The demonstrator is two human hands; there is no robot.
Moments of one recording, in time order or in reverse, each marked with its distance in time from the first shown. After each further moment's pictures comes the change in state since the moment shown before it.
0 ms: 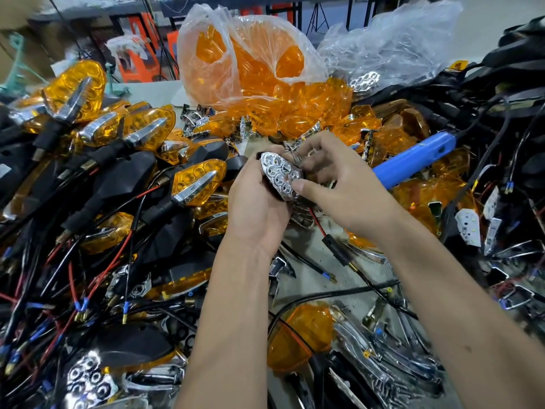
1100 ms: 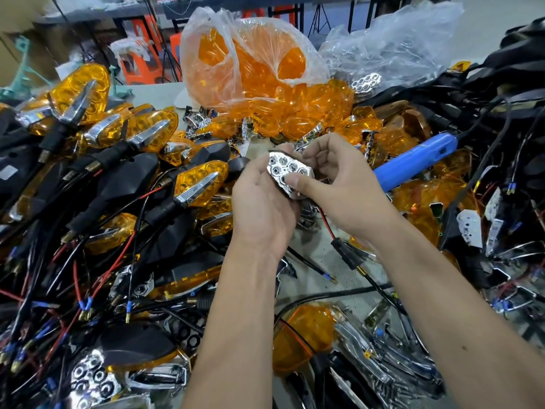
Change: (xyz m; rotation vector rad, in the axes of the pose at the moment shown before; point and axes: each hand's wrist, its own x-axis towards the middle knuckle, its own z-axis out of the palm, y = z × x) left_hand -0.003 -0.005 0.001 -0.057 -0.070 0.017; right_hand 0.004 0.006 0.011 0.210 0.122 0.011
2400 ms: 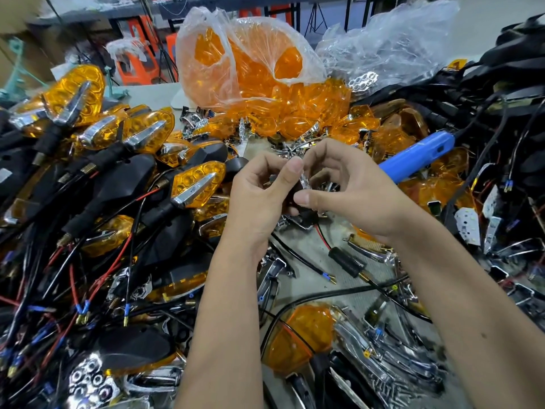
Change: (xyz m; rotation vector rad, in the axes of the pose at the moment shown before) left_hand 0.003 0.003 -0.025 0.691 -0.034 0.223; right_hand -0.001 0.002 -0.028 0.016 -0.247 -0.082
